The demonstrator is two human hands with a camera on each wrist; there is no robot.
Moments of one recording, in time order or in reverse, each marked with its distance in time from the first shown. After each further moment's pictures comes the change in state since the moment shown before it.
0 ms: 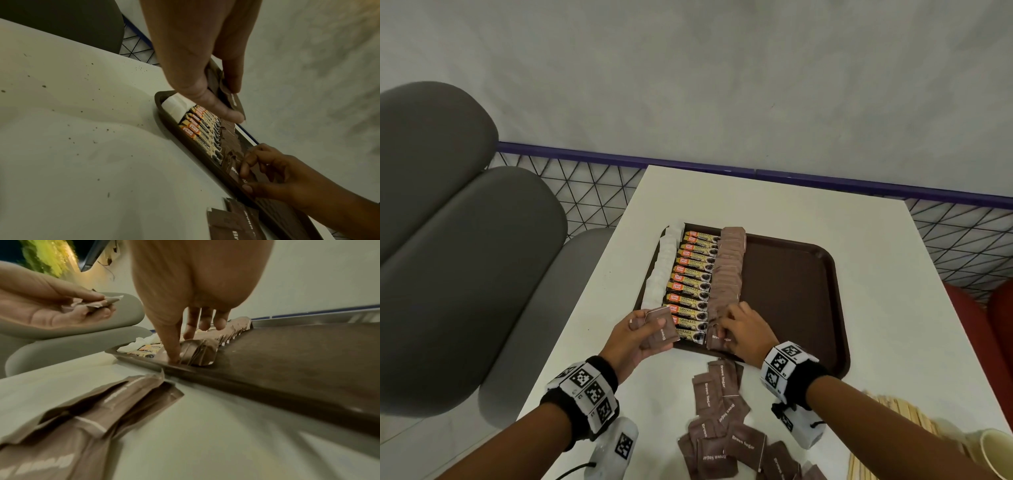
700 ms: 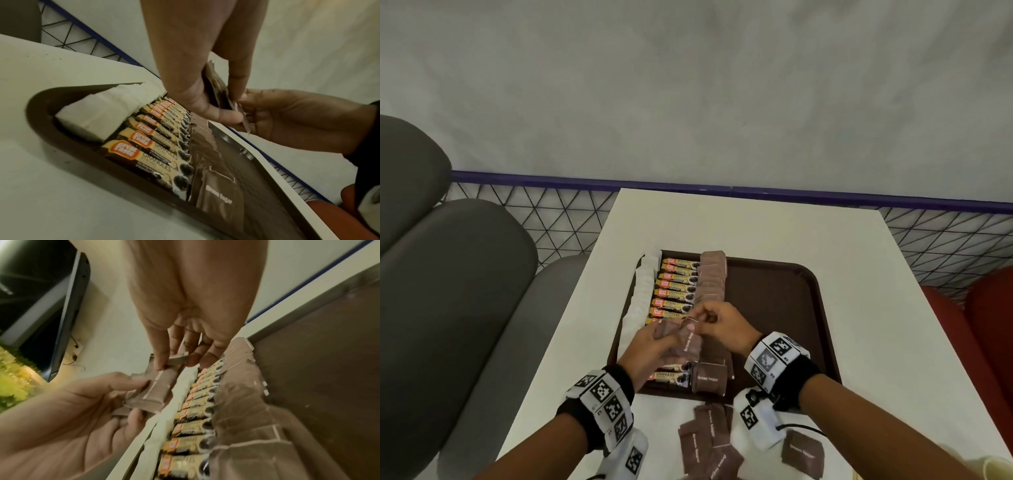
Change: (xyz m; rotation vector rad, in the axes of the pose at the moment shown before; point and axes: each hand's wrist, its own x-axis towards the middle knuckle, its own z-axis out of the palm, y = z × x) left_hand 0.043 0.025 0.063 0.296 -0.187 -0.011; right_hand 0.056 0.008 -0.043 1.074 0.093 0.167
